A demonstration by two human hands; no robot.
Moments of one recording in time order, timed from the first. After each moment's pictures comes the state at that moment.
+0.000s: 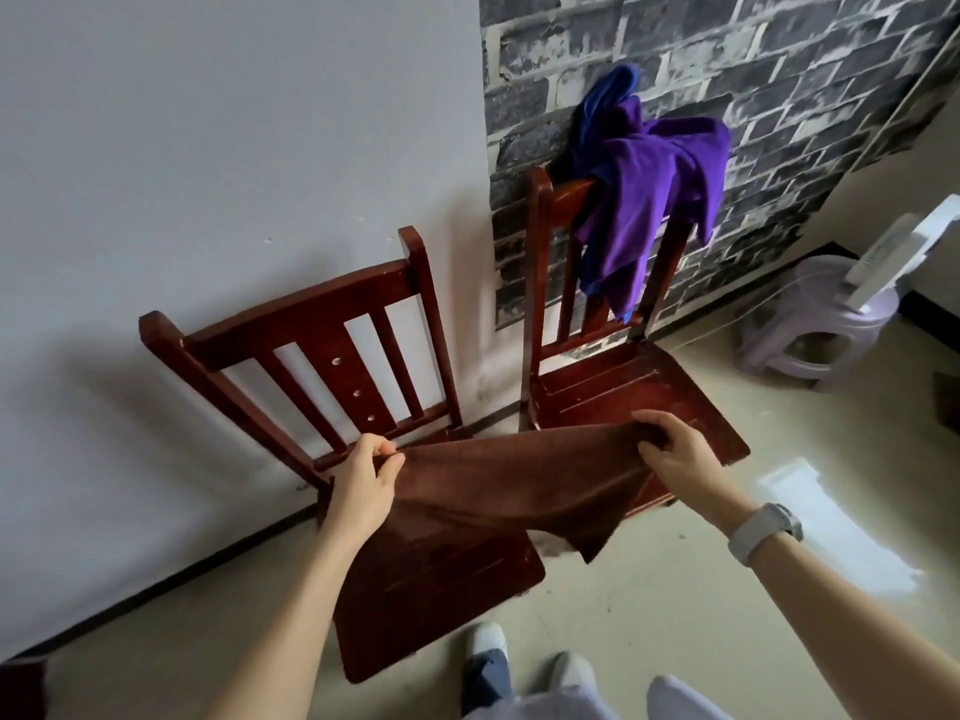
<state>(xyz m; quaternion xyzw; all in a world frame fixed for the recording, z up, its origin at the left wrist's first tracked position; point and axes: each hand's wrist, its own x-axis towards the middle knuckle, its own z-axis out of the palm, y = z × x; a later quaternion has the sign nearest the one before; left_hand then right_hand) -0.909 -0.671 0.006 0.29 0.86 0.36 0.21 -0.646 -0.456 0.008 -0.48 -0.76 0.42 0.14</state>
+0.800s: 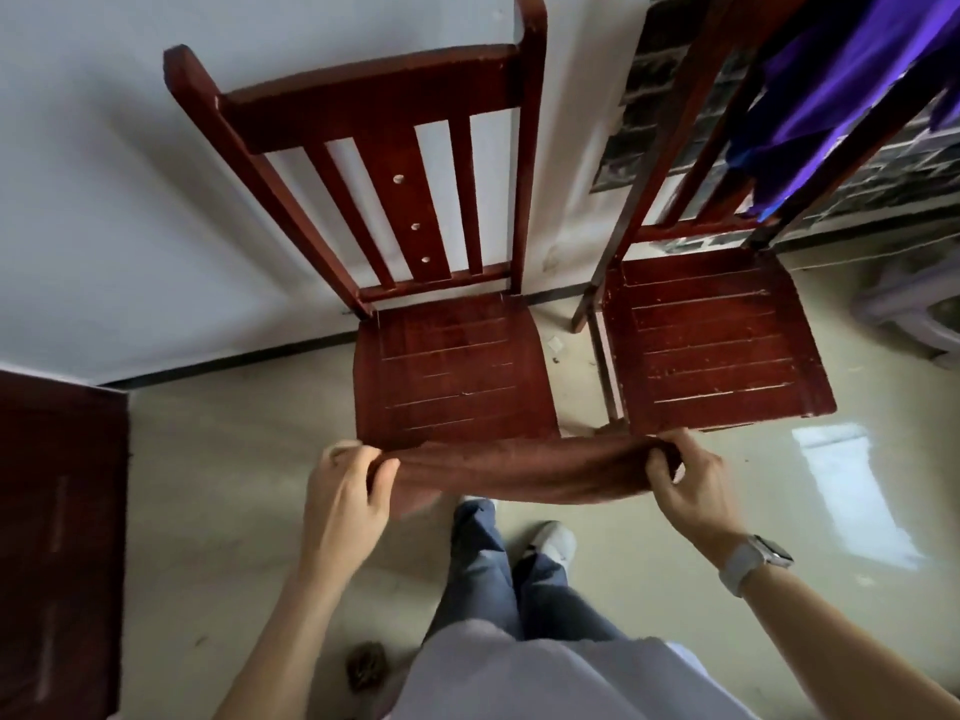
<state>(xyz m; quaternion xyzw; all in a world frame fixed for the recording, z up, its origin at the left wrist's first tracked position) -0.828 -0.798 -0.053 0.28 0.94 0.20 0.07 -0.634 -0.523 -0.060 -0.38 -0.86 0.34 0.08</state>
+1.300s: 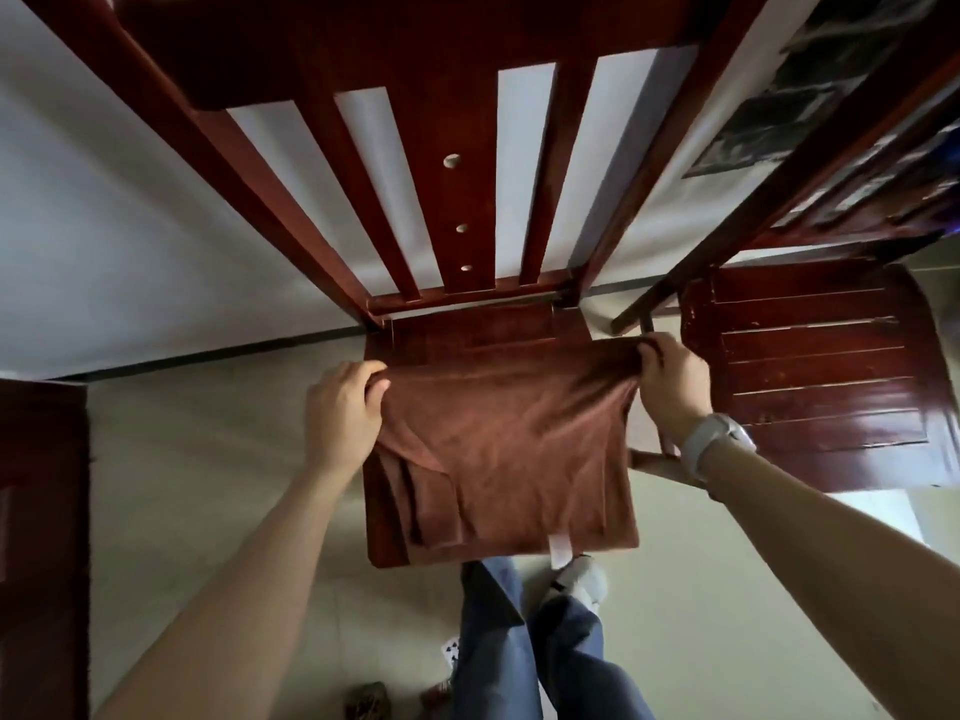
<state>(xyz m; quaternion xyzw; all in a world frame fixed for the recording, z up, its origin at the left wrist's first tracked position) -1.032 -0.745 -0.204 0.24 0.94 0.19 0.12 -0.870 -0.467 -0.205 -0.47 -0.82 0.34 0.05</state>
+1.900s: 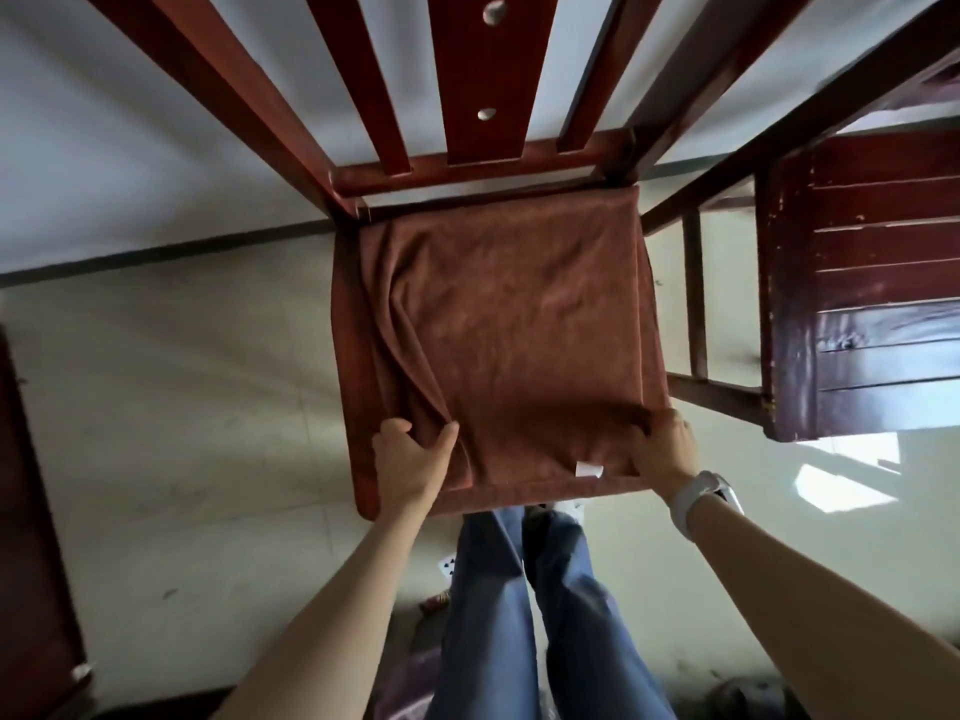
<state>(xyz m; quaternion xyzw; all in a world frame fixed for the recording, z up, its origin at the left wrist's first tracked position) -0.922 -0.769 -0.348 -0.15 0.88 0.23 0.39 -0.789 -0.555 -0.345 -0.59 -0.70 0.30 -0.26</state>
